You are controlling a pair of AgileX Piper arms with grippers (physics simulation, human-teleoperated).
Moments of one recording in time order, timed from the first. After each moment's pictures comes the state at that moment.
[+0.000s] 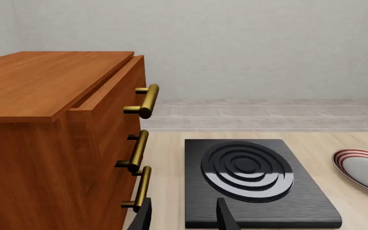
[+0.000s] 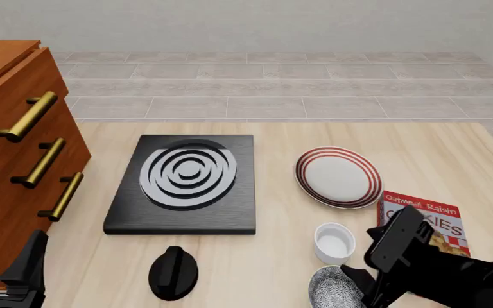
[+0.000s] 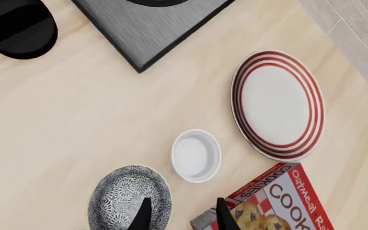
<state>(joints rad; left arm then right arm) 0.00 0.01 0.00 0.00 0.00 0.48 0.95 -0.37 0.29 -0.43</state>
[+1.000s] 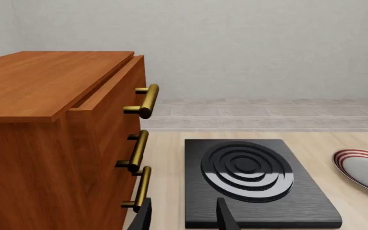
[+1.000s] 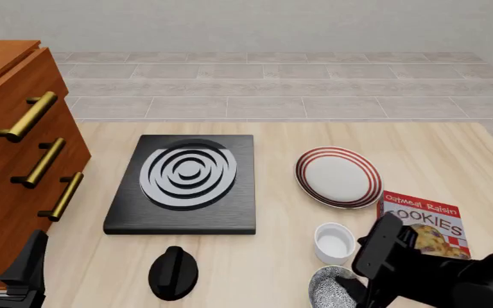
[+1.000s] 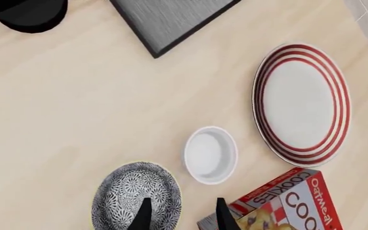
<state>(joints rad) 0.00 0.01 0.00 0.00 0.00 0.50 1.06 -0.36 0.27 -0.47</state>
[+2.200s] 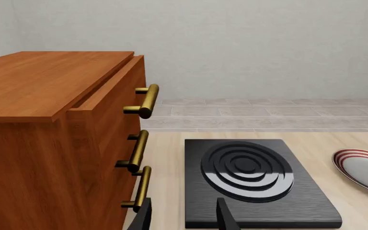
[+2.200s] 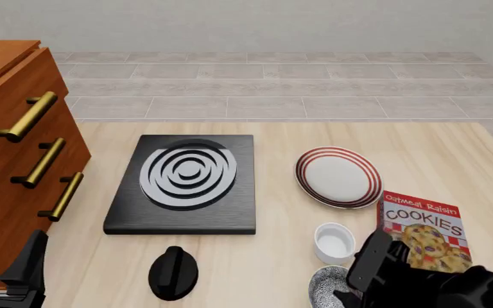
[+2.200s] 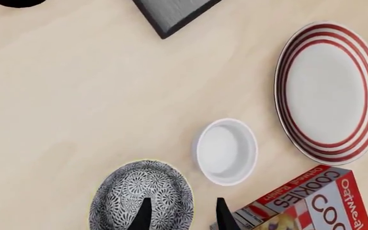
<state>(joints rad) 0.00 0.01 0.00 0.00 0.00 0.50 1.19 -0.27 0.11 -0.47</state>
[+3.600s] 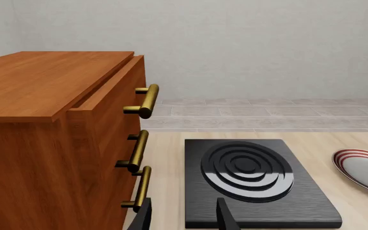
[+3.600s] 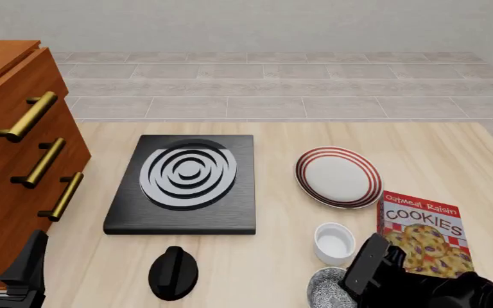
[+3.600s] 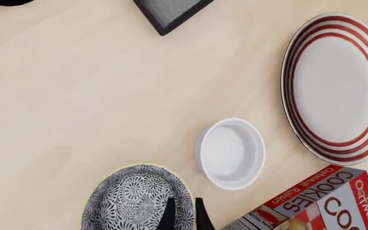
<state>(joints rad) 0.00 0.01 0.00 0.00 0.00 0.50 1.27 -0.24 -0.01 -0.47</state>
